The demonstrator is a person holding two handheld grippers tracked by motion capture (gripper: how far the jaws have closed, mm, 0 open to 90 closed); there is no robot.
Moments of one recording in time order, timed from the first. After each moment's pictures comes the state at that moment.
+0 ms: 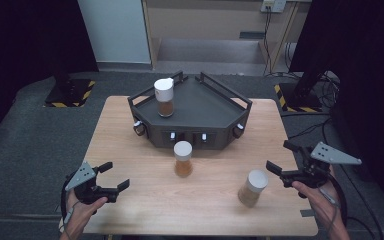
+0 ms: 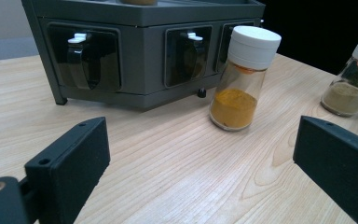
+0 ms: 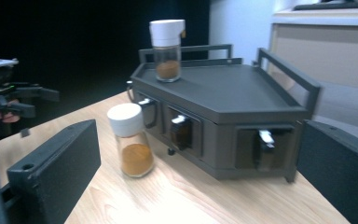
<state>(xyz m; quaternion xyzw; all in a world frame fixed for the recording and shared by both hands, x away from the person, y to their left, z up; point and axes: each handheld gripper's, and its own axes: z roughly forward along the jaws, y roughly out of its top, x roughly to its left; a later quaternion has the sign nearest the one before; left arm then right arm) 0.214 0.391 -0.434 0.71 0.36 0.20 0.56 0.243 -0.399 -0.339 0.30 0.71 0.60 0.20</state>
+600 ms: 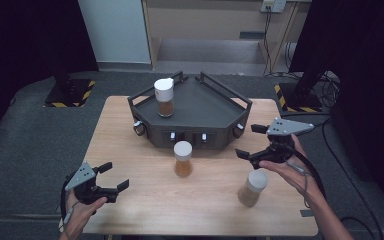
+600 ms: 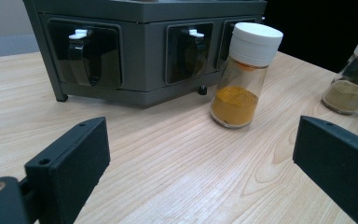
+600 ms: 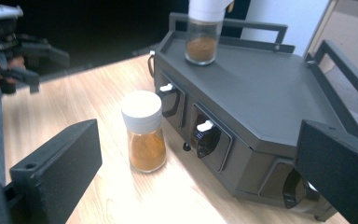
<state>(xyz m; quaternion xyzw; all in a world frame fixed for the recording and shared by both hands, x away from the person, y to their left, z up) 0.214 0.392 -0.434 0.72 0.37 0.20 0.56 0.313 -0.325 -0.282 0.23 0.81 0.52 0.17</state>
